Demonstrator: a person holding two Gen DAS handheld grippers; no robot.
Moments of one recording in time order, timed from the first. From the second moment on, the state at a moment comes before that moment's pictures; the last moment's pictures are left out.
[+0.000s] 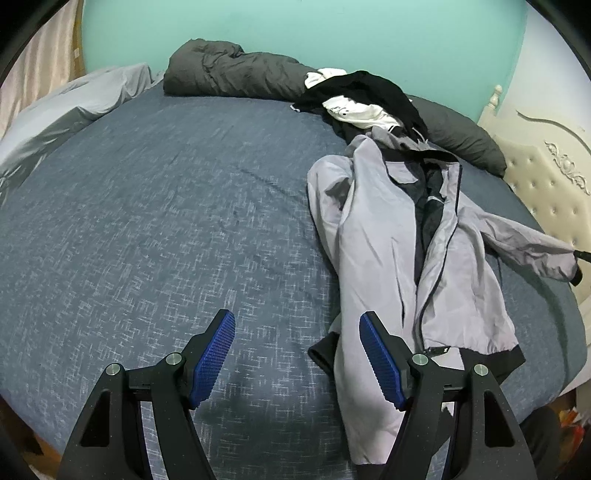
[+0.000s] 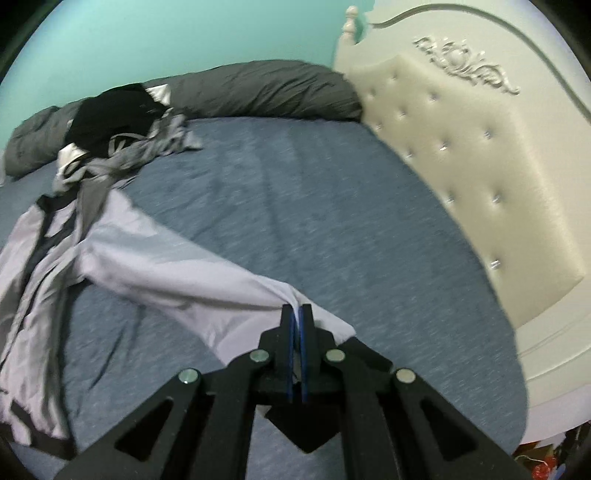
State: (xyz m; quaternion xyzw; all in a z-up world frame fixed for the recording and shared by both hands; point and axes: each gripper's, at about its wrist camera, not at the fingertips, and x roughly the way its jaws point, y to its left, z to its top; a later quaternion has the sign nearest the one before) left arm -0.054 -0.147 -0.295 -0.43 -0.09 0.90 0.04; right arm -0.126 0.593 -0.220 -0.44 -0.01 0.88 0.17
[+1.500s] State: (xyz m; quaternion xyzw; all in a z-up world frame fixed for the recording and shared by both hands) left arm -0.048 -0.121 -0.292 -0.45 -0.08 0.89 0.08; right arm -0.071 0.373 -0.348 -0.55 0.11 0.81 -0.17
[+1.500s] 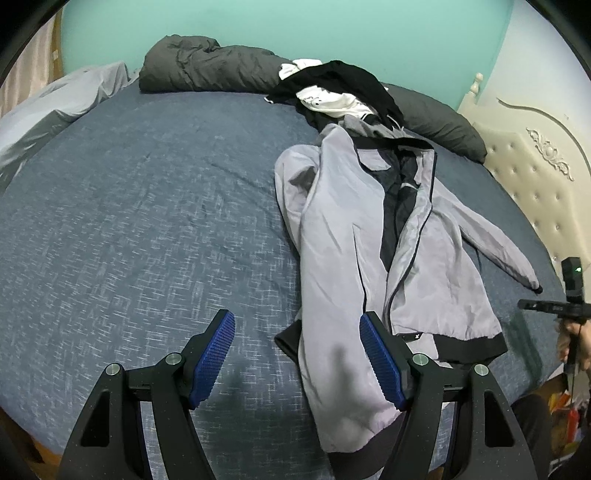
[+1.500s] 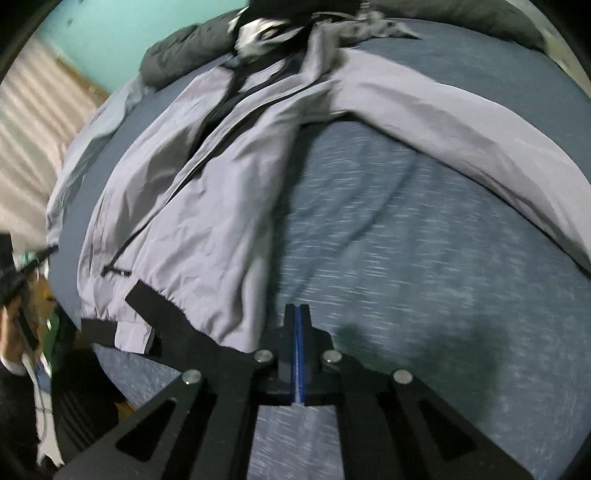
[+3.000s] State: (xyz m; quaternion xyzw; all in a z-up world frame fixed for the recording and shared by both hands) left arm -0.088 -0.131 -0.379 -0.53 -0.10 0.84 0.07; right arm -0.056 0.409 -0.359 -0.57 0.06 0.82 -0.06
